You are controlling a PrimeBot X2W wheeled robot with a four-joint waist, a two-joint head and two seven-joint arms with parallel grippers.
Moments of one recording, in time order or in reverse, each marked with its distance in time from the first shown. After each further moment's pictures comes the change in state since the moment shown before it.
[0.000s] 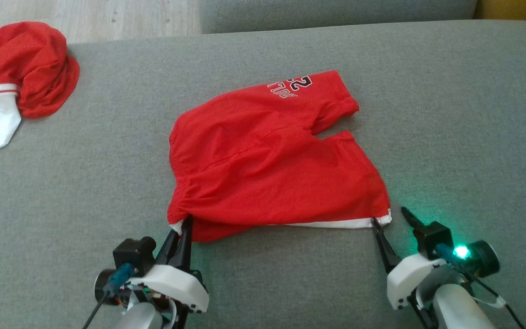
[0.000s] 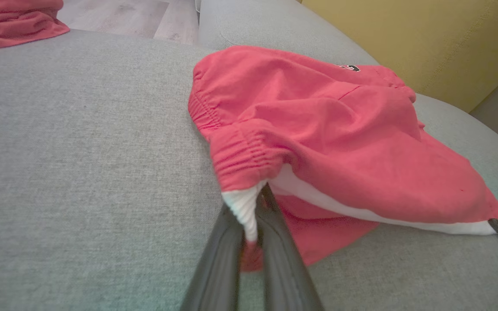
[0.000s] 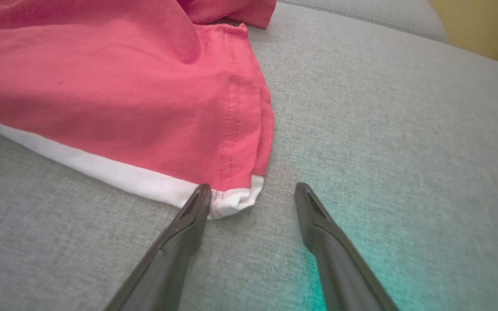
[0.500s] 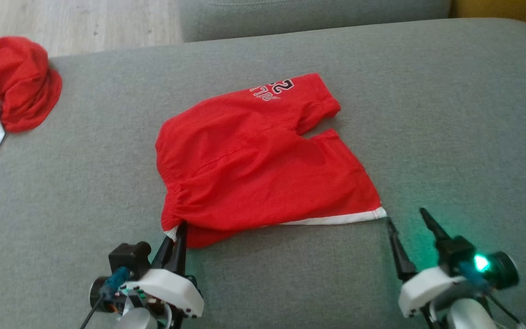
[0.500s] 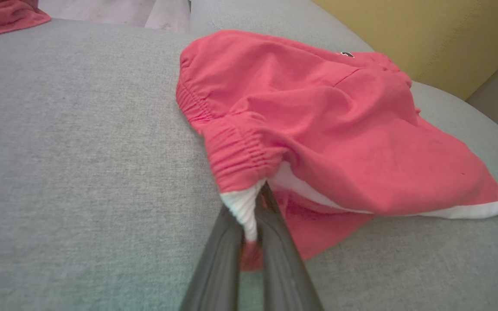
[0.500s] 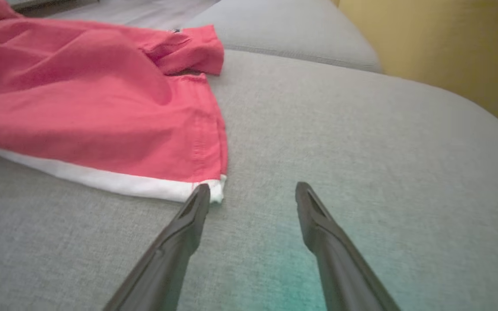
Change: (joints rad) left arm 0.016 0.005 0.020 0.014 -0.003 0.000 0.021; right arm 0.134 0.001 -0.058 -0.211 0.046 0.000 -0.046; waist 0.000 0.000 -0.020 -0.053
